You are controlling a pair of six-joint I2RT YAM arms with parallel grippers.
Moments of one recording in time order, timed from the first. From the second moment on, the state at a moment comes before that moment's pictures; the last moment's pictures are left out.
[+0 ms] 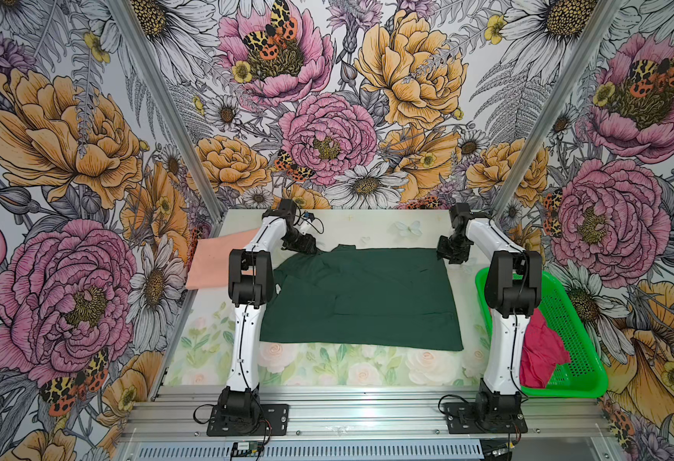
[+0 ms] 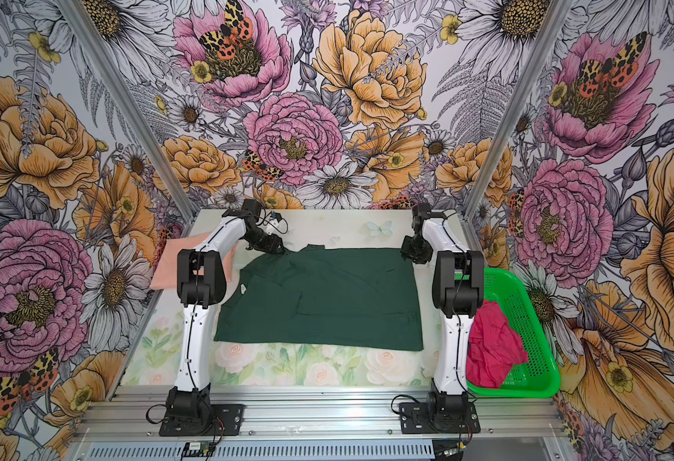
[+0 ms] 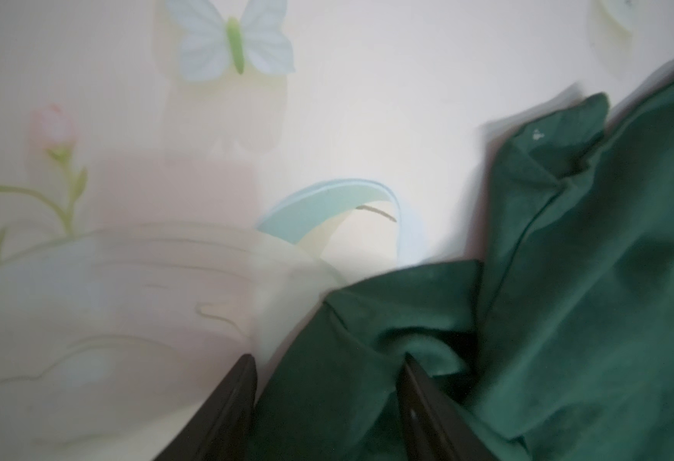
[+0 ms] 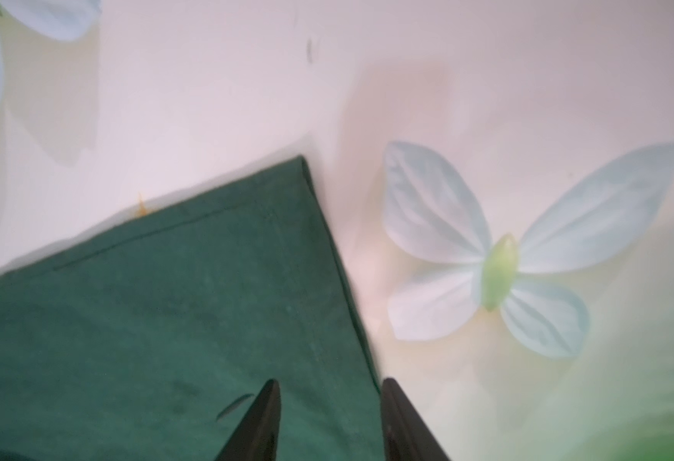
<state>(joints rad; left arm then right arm) -0.10 2.53 2.24 -1.03 0.40 0.26 -0.03 2.29 1.94 -1.00 -0.10 0.36</state>
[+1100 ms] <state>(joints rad) -0.07 2.55 2.30 -1.08 0.46 0.21 -0.04 2.45 2.11 -0.92 -0.14 0.34</state>
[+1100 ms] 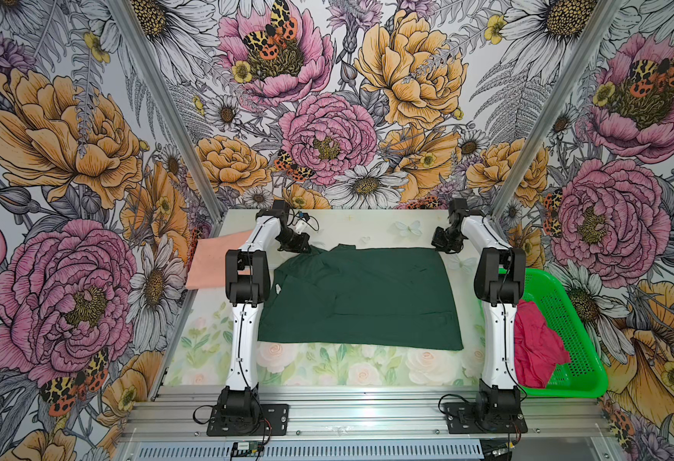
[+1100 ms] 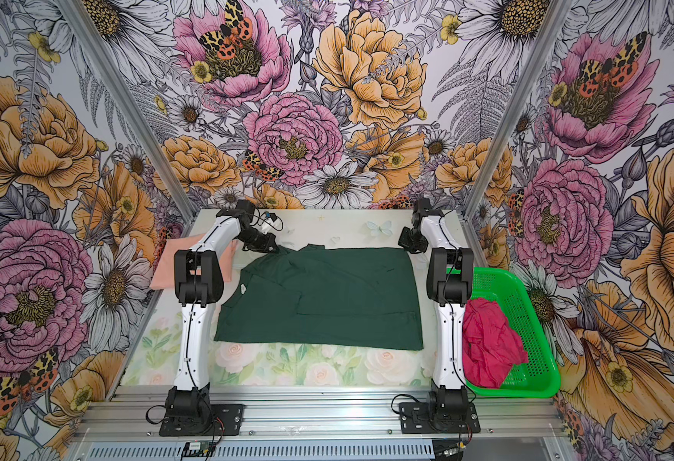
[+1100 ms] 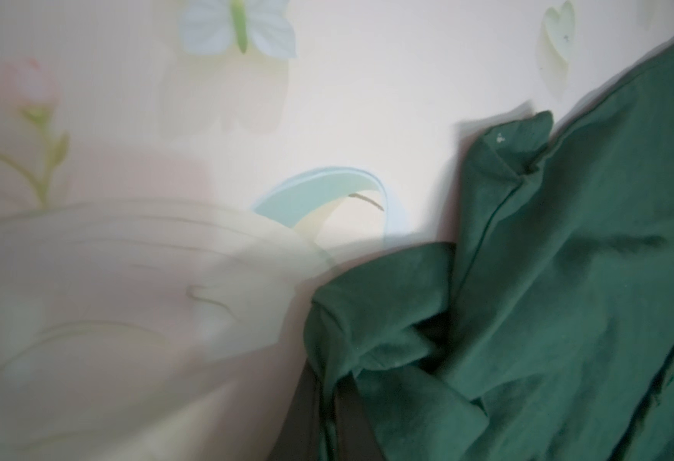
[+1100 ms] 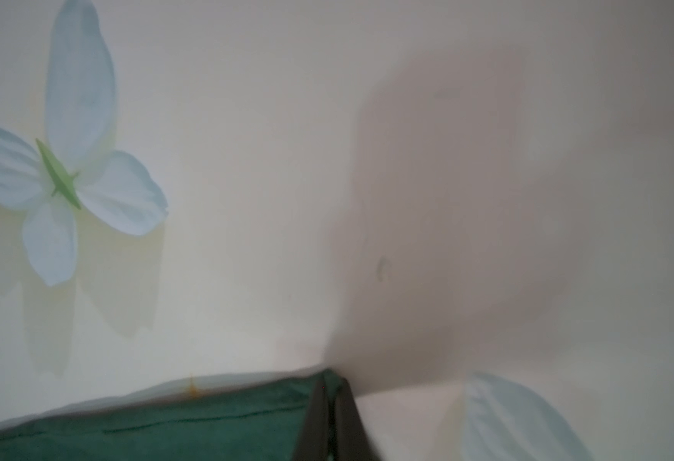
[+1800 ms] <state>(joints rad) -0.07 2.31 2.15 -1.07 0.38 0.17 -0.02 2.03 1.67 -0.75 -0.03 0.28</state>
